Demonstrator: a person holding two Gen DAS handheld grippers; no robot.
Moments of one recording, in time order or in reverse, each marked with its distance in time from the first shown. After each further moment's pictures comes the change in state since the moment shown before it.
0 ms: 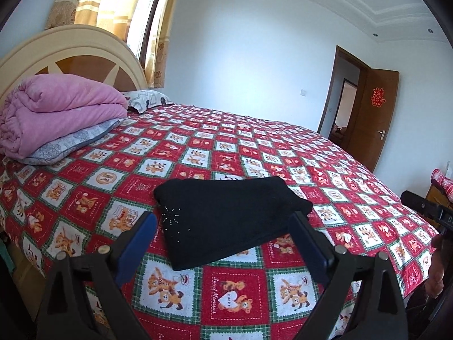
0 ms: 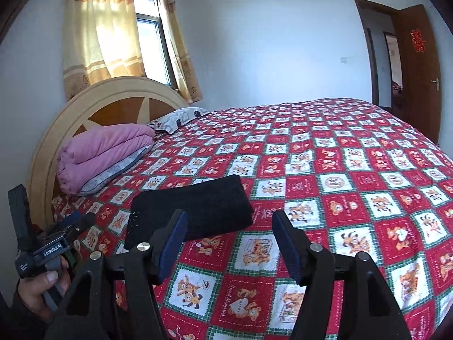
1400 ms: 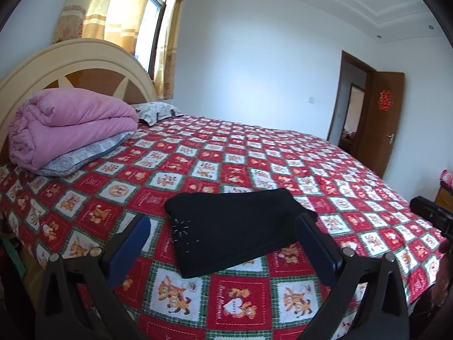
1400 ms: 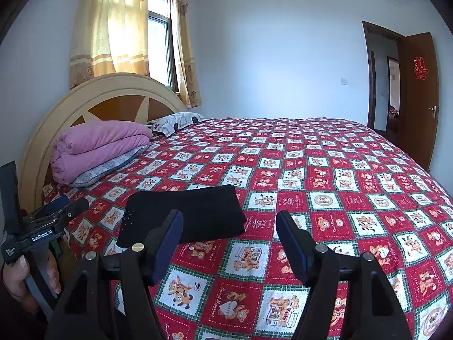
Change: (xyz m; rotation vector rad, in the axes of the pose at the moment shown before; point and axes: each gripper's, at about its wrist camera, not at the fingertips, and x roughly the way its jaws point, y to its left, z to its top) left arm -0.012 -0.006 0.008 0.017 -0.048 0.078; right arm -0.019 0.022 0.002 -0.100 -0.050 -0.054
